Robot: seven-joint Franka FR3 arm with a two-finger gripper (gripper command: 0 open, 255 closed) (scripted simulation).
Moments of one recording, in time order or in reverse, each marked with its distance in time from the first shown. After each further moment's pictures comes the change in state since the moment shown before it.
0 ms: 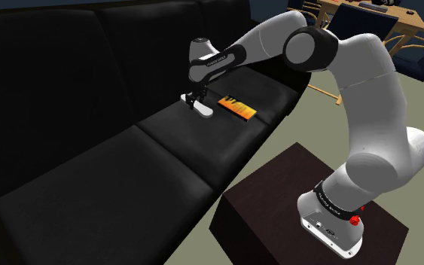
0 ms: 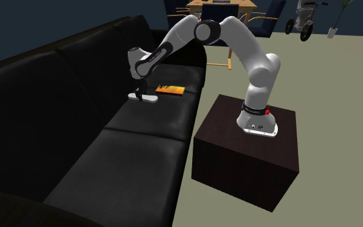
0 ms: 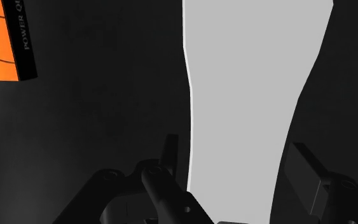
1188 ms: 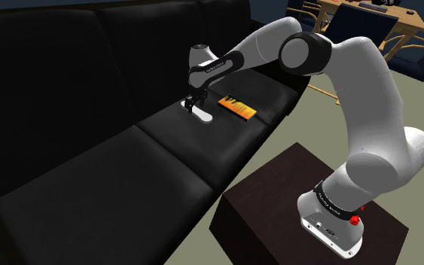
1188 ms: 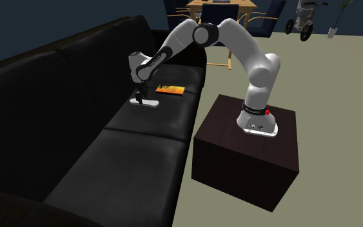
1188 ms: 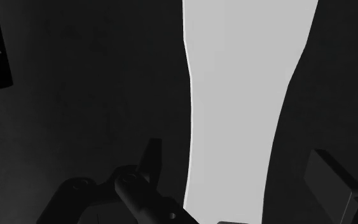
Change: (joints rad) arm 0.006 0.047 -0.010 0.012 -0.009 0.035 0.005
